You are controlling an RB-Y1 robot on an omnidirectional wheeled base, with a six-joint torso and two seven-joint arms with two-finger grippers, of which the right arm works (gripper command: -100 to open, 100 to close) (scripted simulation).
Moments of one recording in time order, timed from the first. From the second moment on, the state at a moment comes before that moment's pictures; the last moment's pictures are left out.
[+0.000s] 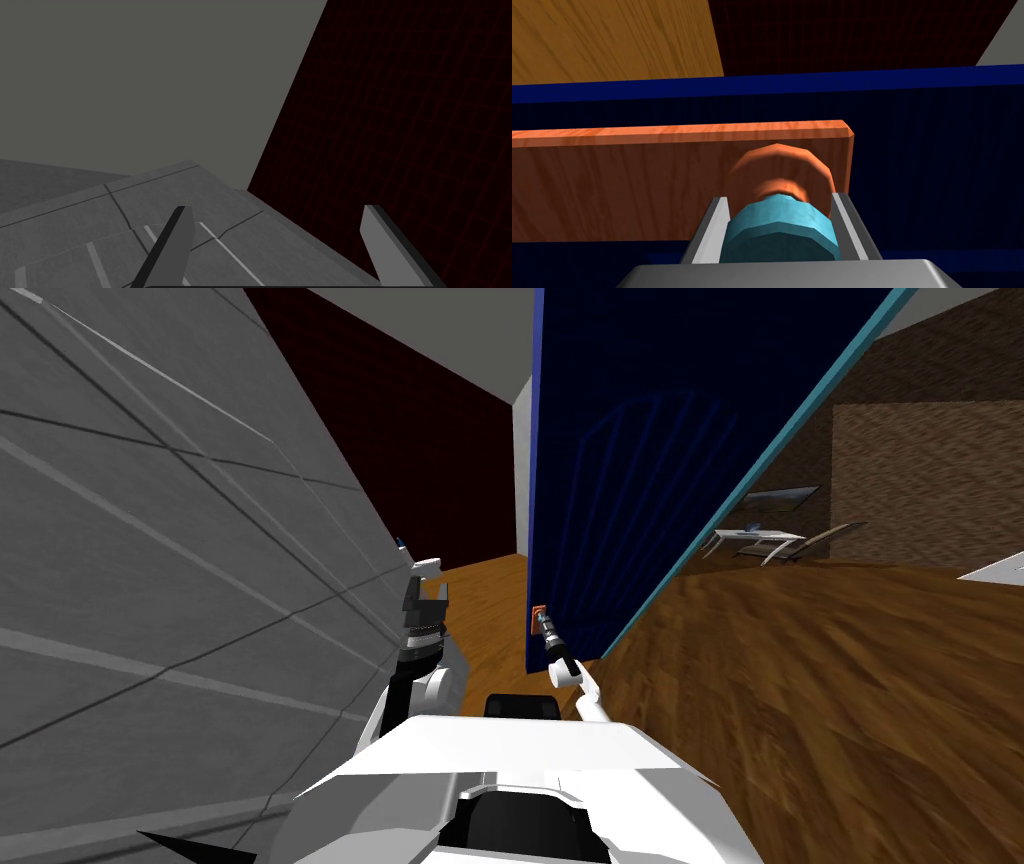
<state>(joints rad) 0.04 -0.05 0.21 -1.31 -0.14 -0.30 0.11</state>
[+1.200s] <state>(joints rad) 0.09 -0.02 0.27 -1.36 -0.14 -0.29 0.19</state>
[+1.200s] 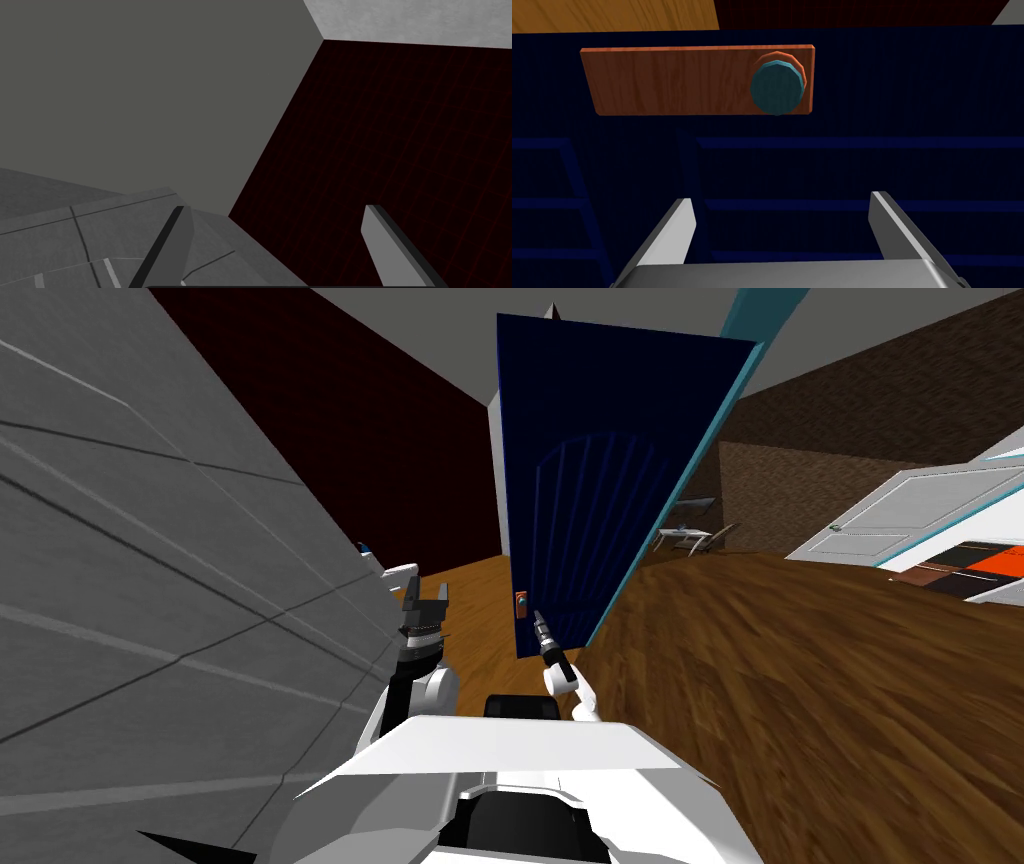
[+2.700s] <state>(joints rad) 0.07 0.04 0.25 -1.34 -0.14 -0.30 0.20</state>
